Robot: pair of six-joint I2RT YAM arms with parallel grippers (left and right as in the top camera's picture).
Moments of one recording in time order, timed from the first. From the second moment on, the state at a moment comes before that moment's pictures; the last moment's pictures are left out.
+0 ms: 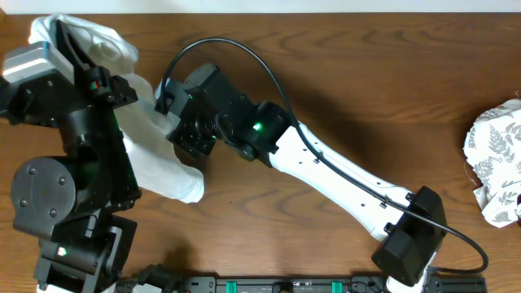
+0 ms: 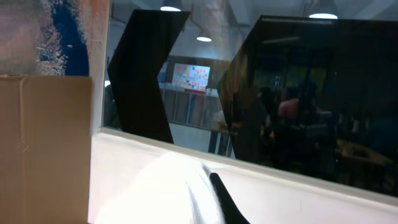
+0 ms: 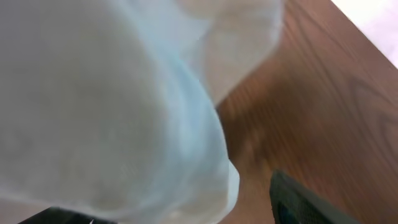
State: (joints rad) left arm -0.34 0.90 1.28 0.00 -0.63 0.04; right arm 0.91 1.93 1.82 -0.58 -0.19 -0.11
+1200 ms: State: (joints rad) left arm -0.36 0.91 1.28 -0.36 -0.61 0.03; right arm 0.53 1.55 1.81 -0.77 0.17 0.01
